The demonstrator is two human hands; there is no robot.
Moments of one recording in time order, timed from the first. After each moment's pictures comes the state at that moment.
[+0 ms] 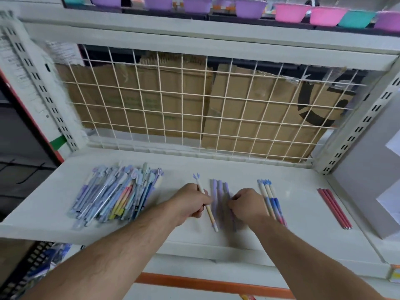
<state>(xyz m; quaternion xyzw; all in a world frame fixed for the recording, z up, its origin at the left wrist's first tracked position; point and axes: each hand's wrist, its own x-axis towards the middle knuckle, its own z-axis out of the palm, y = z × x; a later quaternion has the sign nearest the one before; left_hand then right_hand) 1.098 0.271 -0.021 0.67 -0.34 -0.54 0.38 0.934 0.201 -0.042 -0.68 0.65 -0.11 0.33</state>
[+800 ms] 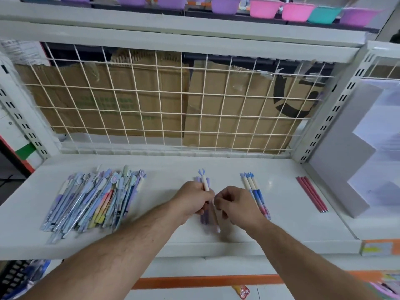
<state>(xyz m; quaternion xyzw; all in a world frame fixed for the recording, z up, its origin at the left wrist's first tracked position) 1.065 0.256 -0.021 0.65 -0.40 -0.53 0.36 0.910 0.237 -0.021 -0.64 0.53 -0.24 0.50</state>
